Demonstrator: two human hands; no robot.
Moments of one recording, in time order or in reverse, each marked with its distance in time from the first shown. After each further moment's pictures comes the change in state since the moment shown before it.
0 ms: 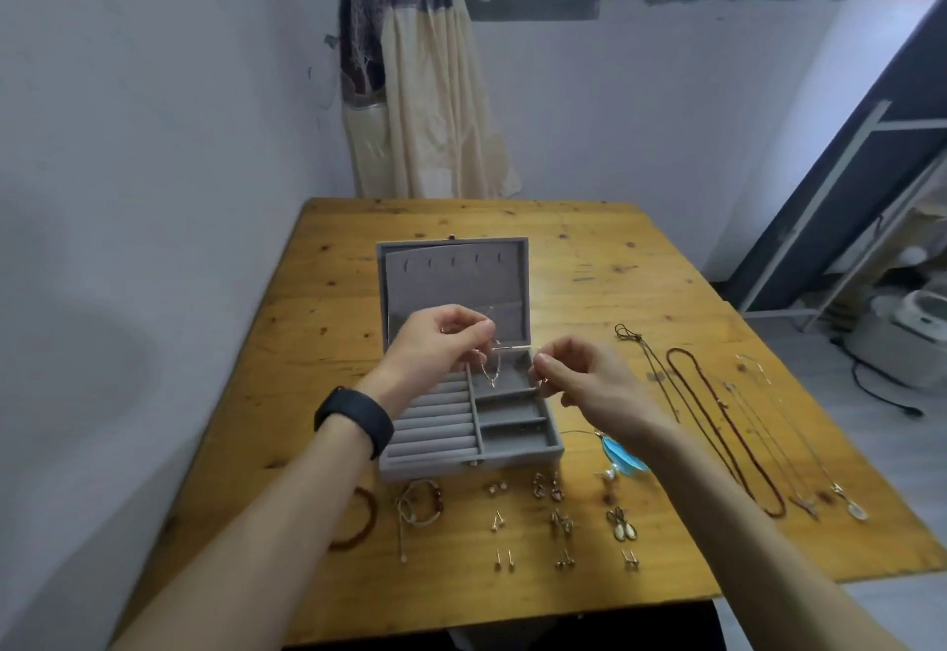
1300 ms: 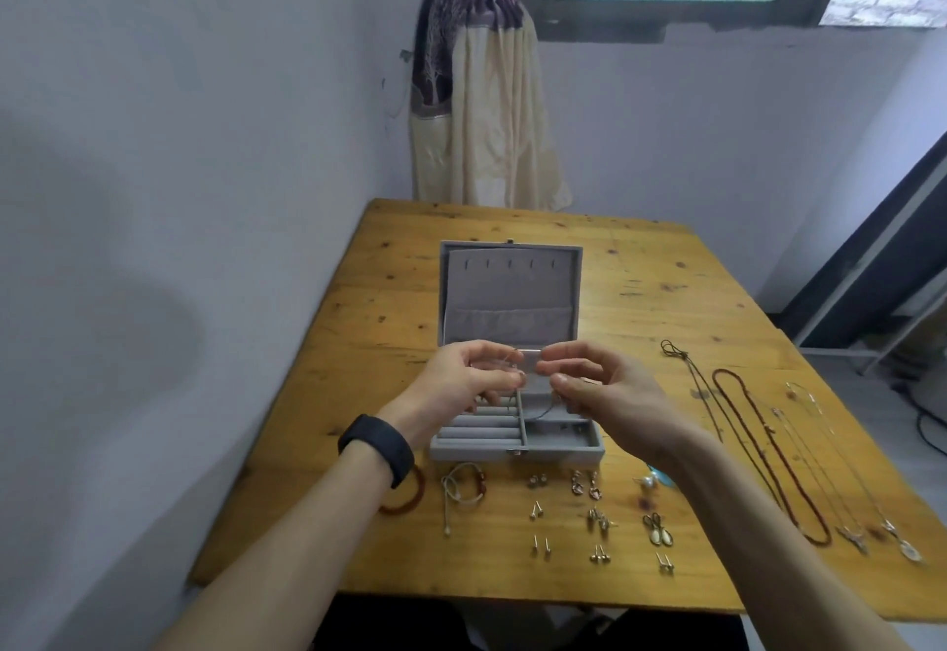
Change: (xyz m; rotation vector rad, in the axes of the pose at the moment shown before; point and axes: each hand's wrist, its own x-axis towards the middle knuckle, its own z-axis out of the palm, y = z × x) left_hand -0.052 -0.017 -0.017 -0.014 -0.048 -0.080; right_hand -0.014 -0.018 0.022 0.175 -0.209 -0.020
